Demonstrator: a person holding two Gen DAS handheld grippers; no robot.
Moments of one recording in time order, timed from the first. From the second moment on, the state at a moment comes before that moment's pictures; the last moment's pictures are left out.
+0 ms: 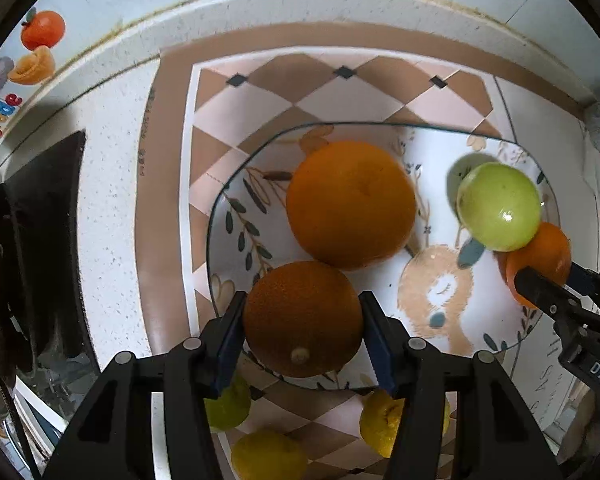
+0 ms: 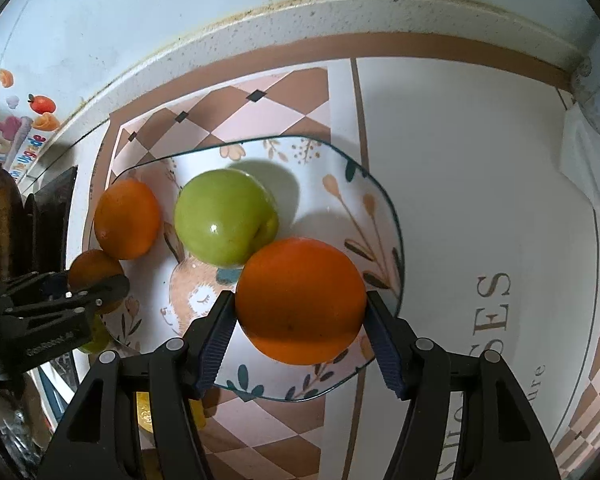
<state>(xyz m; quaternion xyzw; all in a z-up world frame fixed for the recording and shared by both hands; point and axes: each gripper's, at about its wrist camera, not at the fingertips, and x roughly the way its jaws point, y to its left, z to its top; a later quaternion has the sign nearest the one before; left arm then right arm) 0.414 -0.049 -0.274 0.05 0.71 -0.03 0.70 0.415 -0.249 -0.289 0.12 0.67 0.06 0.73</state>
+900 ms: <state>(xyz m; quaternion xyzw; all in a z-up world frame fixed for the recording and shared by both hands) 0.330 -0.009 -0.179 0.02 0.61 0.02 0.79 0.332 -0.234 -0.192 0.08 0.63 0.02 0.77</state>
